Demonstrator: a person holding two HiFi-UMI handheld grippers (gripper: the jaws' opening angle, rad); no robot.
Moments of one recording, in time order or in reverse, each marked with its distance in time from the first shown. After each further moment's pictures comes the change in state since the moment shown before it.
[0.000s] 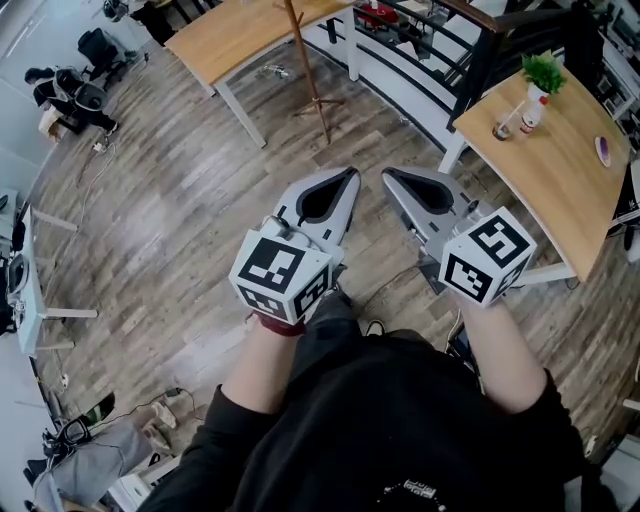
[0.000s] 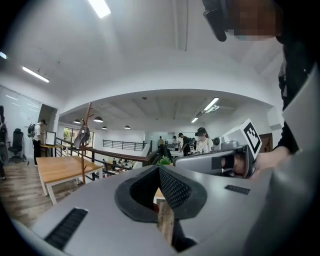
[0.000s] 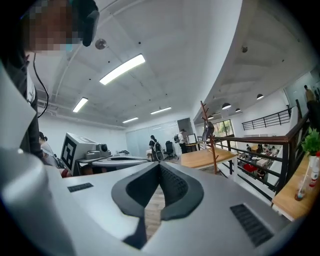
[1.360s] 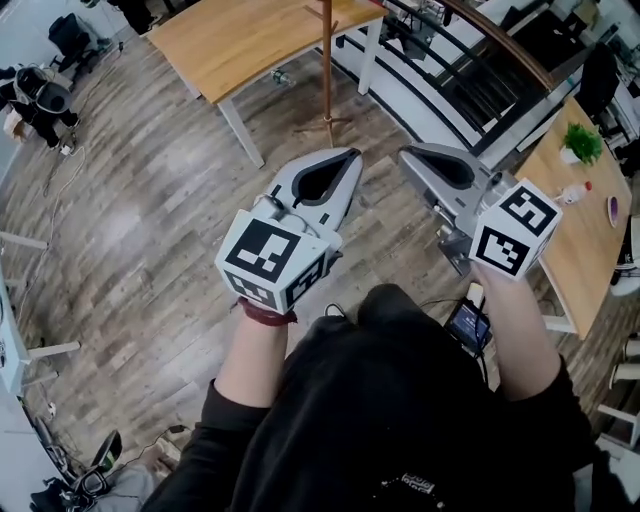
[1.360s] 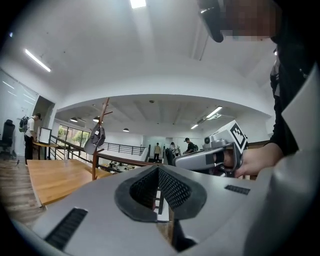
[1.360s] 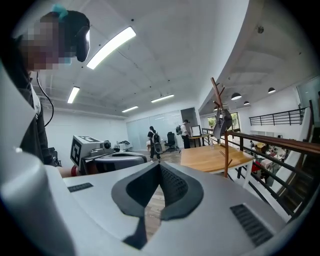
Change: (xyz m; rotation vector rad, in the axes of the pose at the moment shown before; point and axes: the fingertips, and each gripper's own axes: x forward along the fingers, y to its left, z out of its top) left arm 0.105 0.340 0.020 -0.045 -0.045 -0.062; right arm 0.320 -0.151 0.048 -0.006 0.134 0.055
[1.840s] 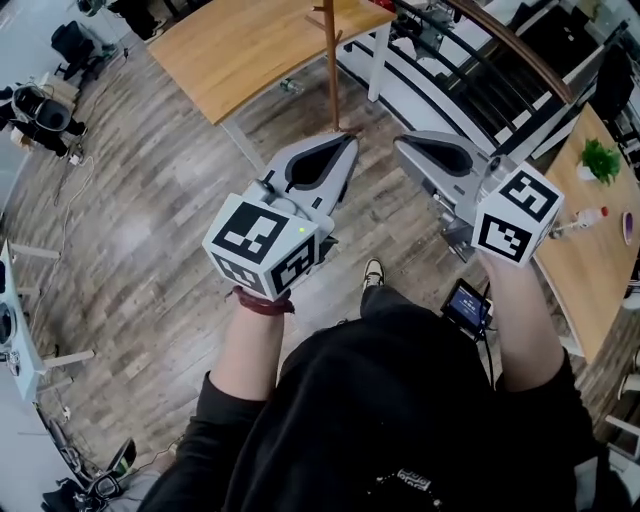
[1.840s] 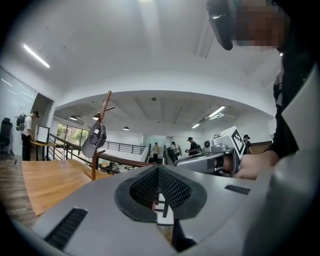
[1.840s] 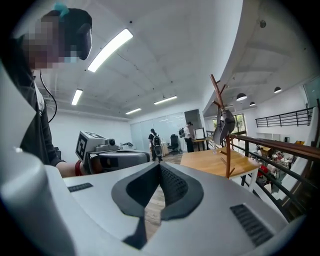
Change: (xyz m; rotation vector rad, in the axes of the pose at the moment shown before) left arm 0.078 0.076 0.014 -0.009 0.016 -0.010; right arm 0.055 -0.087 0.024 -0.018 -0.021 0.059
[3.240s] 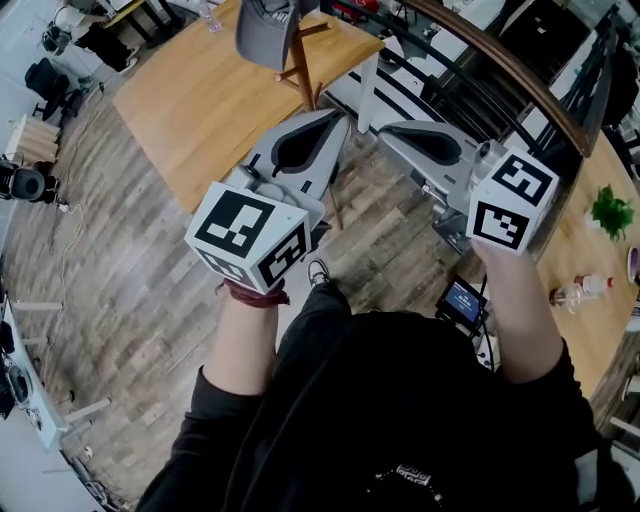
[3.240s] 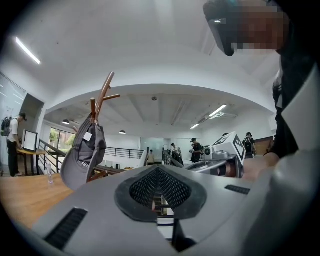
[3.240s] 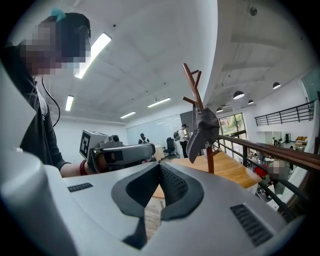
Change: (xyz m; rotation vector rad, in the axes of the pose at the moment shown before) left arm 0.213 0.181 0.042 0.065 -0.036 -0.041; right arm 0.113 -0.238 0.057 0.028 -0.043 0.018
